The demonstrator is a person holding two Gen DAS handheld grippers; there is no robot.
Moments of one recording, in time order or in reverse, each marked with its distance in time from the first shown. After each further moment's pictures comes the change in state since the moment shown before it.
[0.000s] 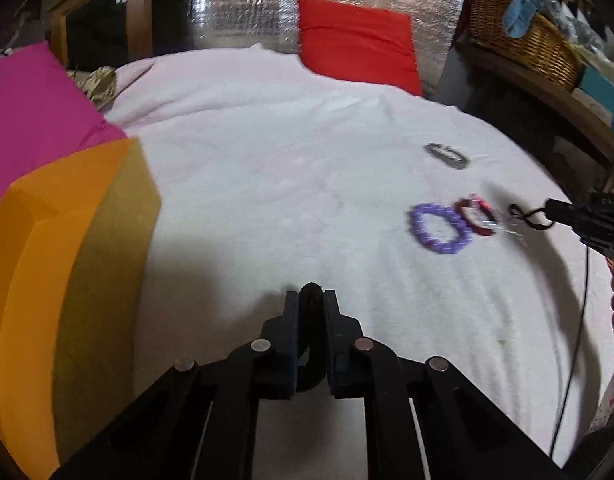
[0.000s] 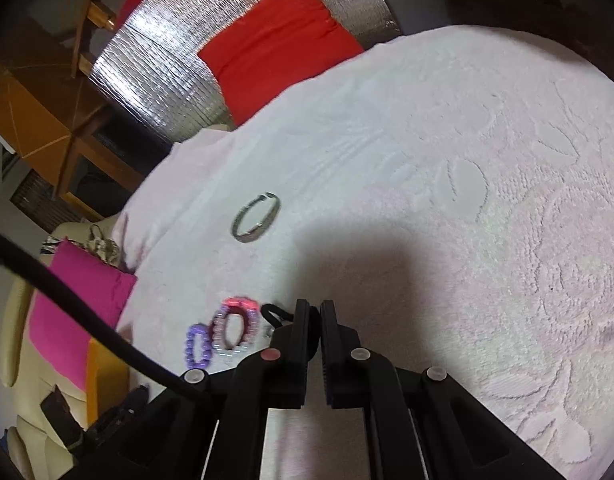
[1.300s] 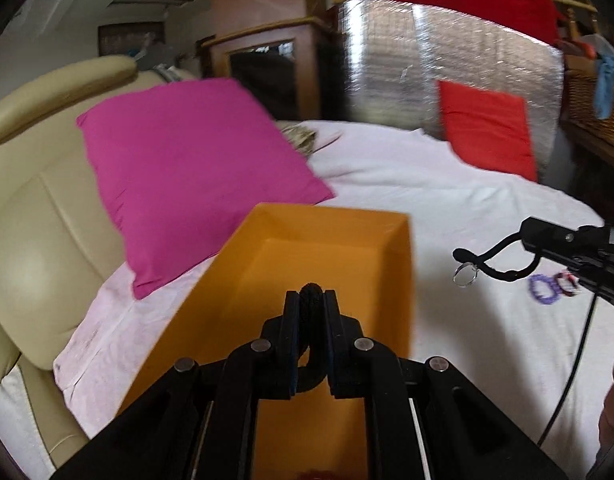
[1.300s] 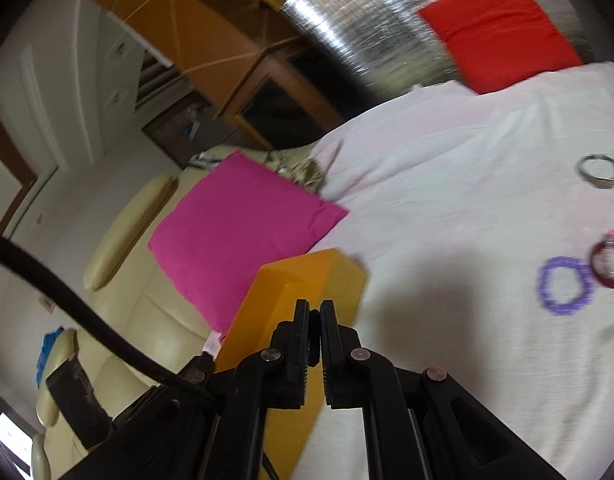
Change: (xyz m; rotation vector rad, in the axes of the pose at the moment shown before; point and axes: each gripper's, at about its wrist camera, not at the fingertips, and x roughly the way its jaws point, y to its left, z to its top) left arm -0.146 0.106 -0.030 -0.198 -0.211 0.451; right arm 0.033 0.266 -0.128 -0.316 0.062 0.476
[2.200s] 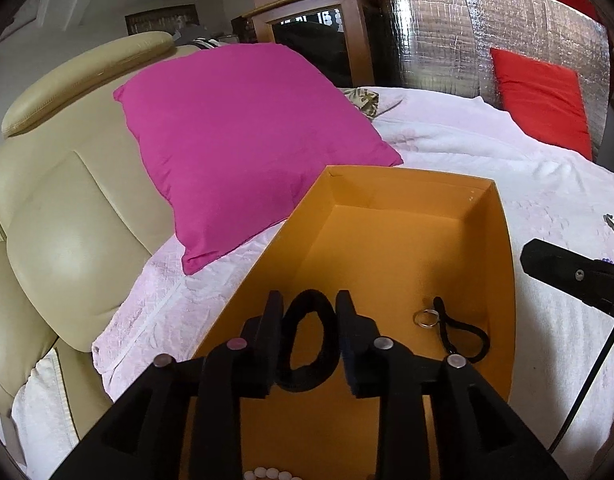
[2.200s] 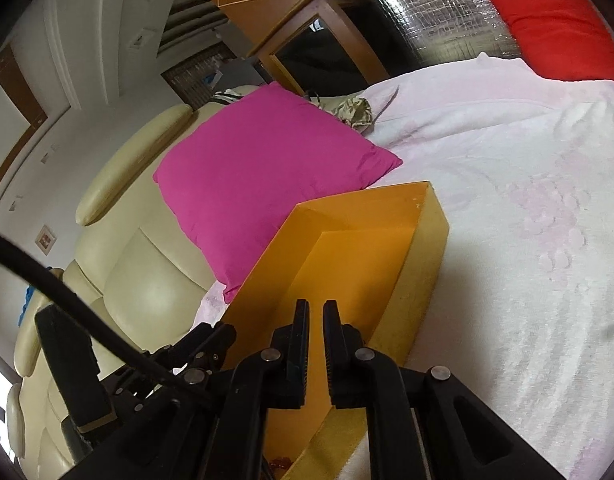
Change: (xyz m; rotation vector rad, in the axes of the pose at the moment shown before) left arm 0.023 0.027 -0.012 0.001 0.091 0.190; right arm 0.074 0.045 -0.037 -0.105 0.118 -0.004
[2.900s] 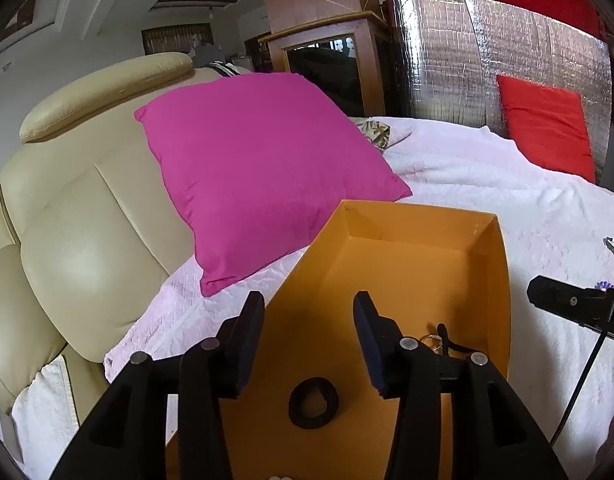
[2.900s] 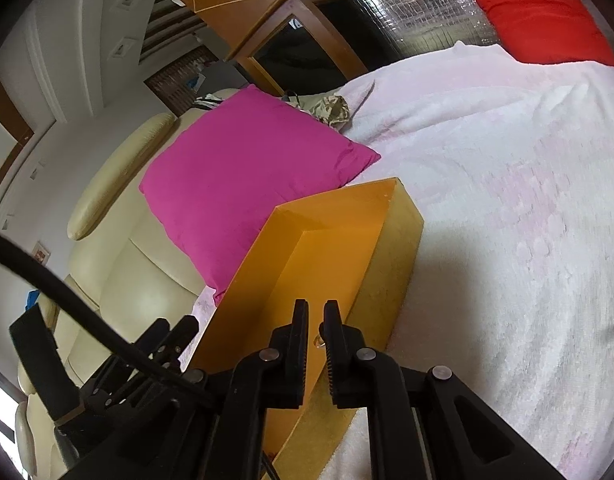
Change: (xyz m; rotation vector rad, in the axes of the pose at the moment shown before) left arm -0.017 0.012 0.007 -0.031 -0.097 0.020; right arm -0.005 -0.017 0.004 0.065 0.025 -0.025
